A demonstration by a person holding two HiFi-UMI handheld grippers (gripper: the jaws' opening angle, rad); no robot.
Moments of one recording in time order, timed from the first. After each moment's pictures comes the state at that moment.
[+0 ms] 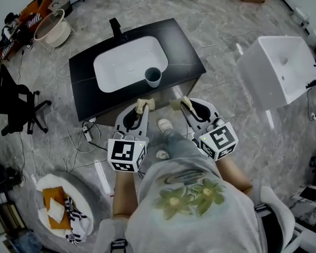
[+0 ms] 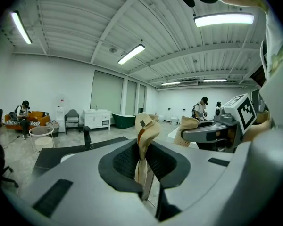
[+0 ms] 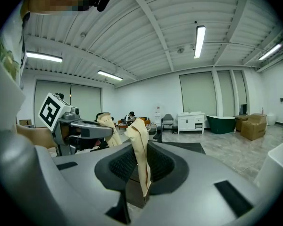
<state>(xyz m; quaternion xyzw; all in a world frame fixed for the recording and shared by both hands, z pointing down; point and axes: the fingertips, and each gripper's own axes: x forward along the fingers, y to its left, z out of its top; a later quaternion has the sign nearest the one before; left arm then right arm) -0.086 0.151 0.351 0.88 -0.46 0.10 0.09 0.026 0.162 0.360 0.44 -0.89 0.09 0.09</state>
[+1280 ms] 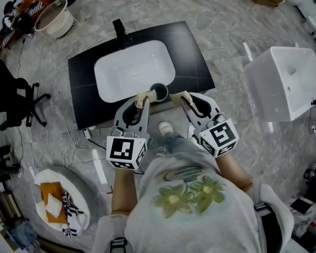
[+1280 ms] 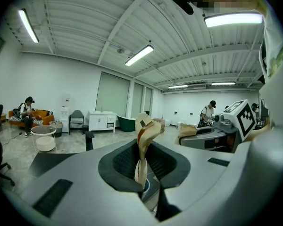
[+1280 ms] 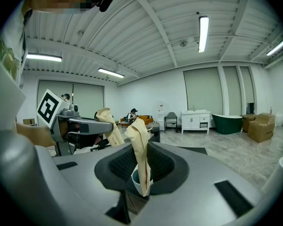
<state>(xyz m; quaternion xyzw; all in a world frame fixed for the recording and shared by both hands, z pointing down) -0.081 0.007 0.352 0.87 -0.49 0.07 0.09 0.027 0.010 0.373 0.41 -0.90 0.09 0.10</state>
